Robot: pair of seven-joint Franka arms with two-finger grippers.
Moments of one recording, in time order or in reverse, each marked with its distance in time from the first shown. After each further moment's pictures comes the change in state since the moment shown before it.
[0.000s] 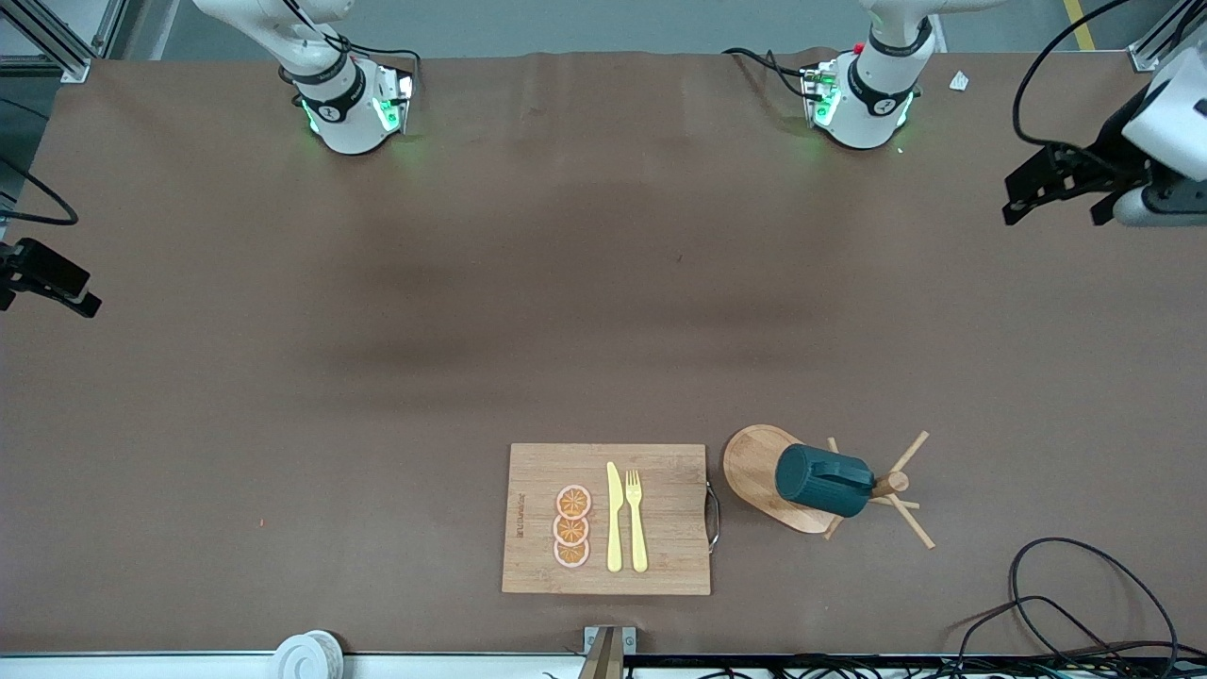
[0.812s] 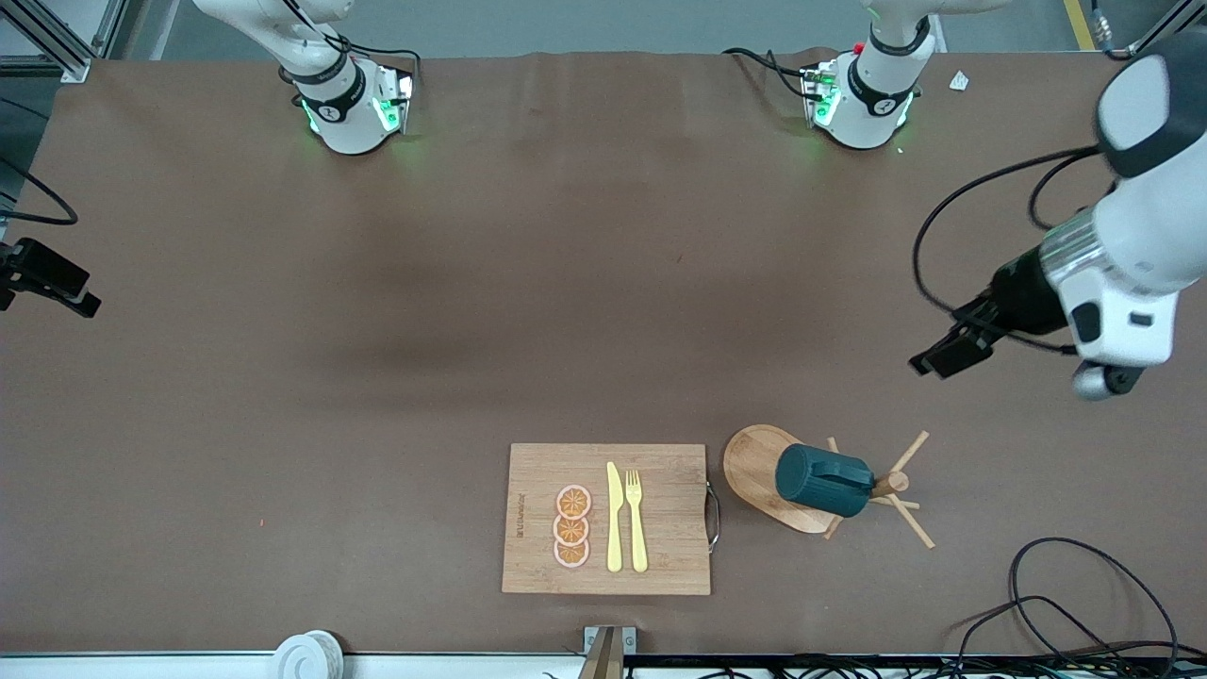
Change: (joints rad) left arm -0.085 0.334 -0.024 0.167 -0.142 0.270 -0.886; right arm 0.000 0.000 0.000 0.001 0.000 0.000 0.000
